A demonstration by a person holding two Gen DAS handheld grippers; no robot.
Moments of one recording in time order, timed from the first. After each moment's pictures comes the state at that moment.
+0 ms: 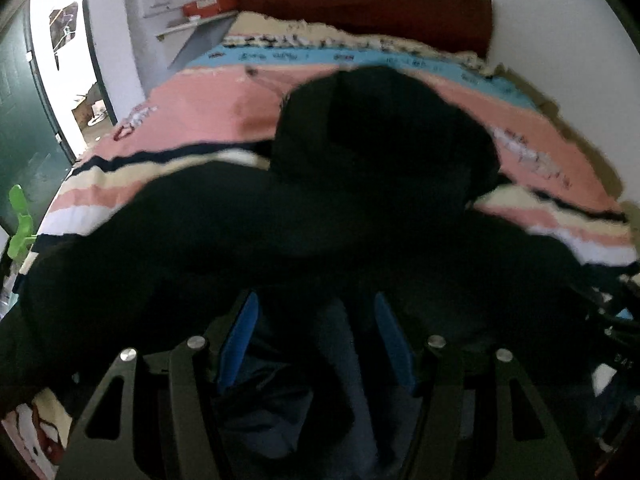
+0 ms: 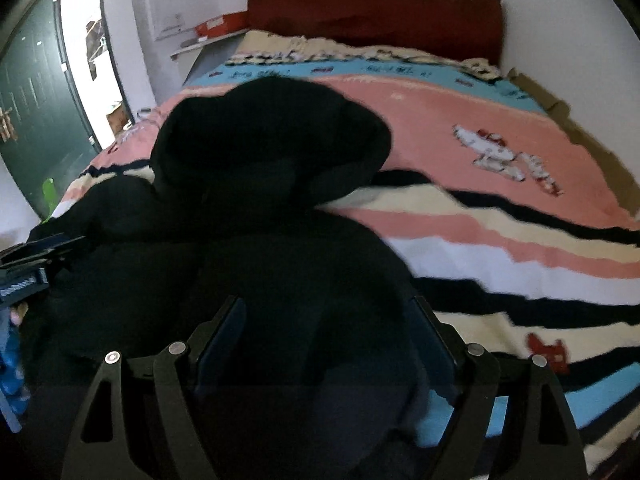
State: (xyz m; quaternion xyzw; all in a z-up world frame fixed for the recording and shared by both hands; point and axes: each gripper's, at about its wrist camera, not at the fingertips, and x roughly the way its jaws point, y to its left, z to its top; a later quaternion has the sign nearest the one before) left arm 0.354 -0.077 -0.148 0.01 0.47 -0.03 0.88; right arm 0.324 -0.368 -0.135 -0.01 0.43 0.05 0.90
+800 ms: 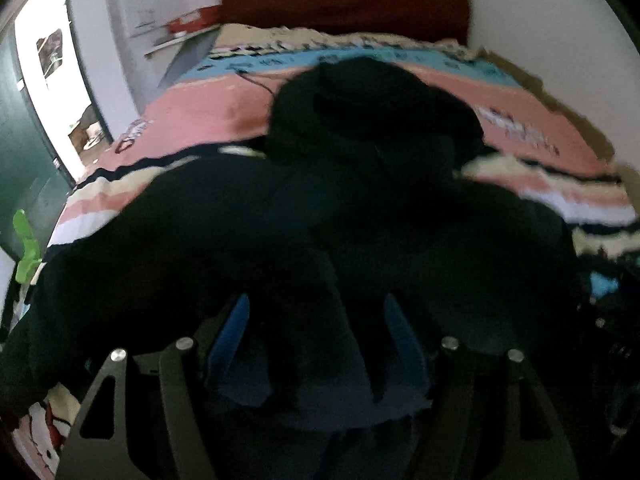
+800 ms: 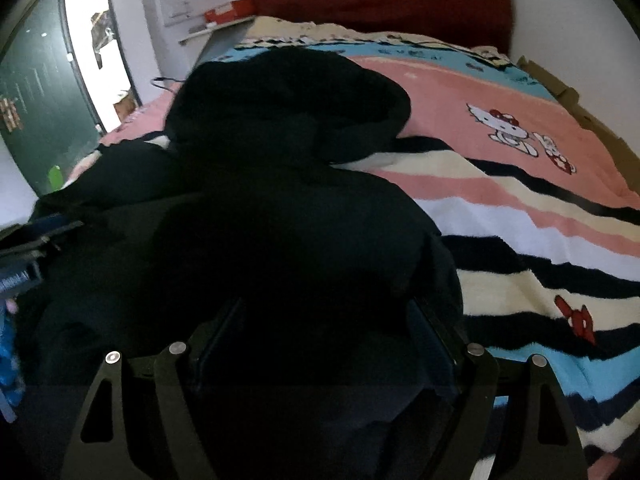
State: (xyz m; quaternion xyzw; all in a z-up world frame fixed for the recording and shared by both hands) left arm 0.309 -0.081 -0.146 0.05 0.46 -0.05 0.89; right arm 0.295 -0.354 -0.154 -0.01 0.44 0.06 0.89
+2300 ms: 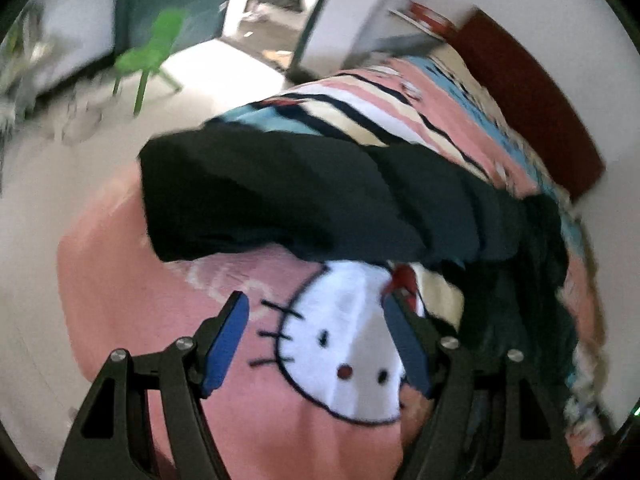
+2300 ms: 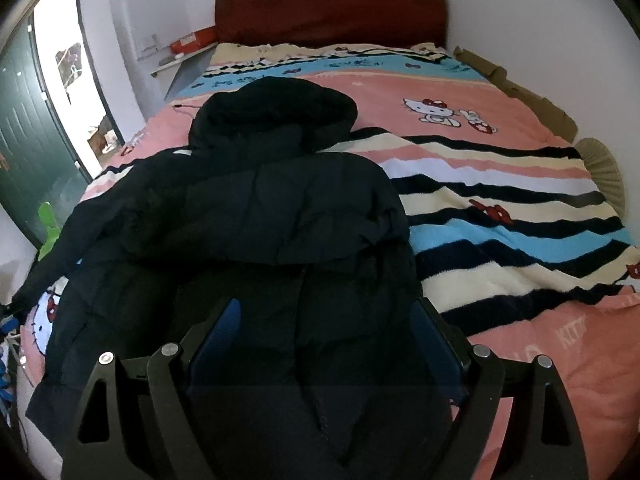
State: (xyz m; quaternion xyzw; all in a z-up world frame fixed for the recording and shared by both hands) left arm 0.105 0.345 -0.147 -0.30 0.45 0.12 0.83; right arm 0.133 -0.330 -0.084 0.04 0.43 -0.03 0.90
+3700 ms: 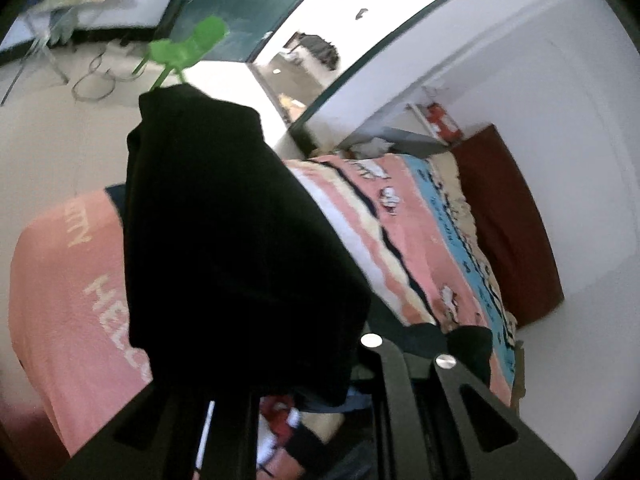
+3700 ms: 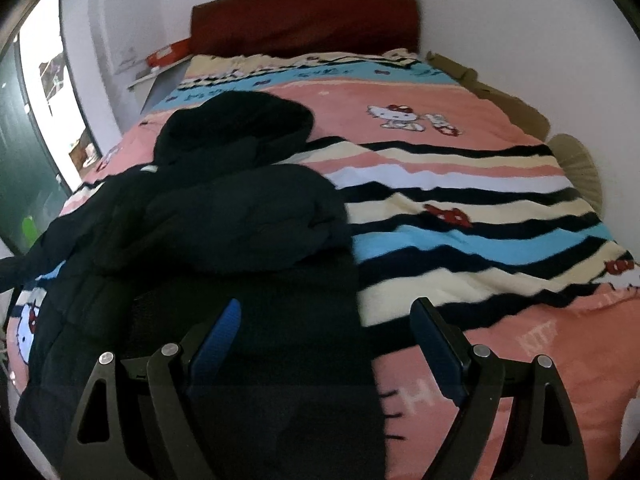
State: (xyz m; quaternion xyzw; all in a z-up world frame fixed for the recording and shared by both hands) left arm 0.138 0.361 -0.065 -0.43 0.30 0.15 0.83; right arm 0.122 -0.391 -0.081 0.05 0.41 -0.07 0.91
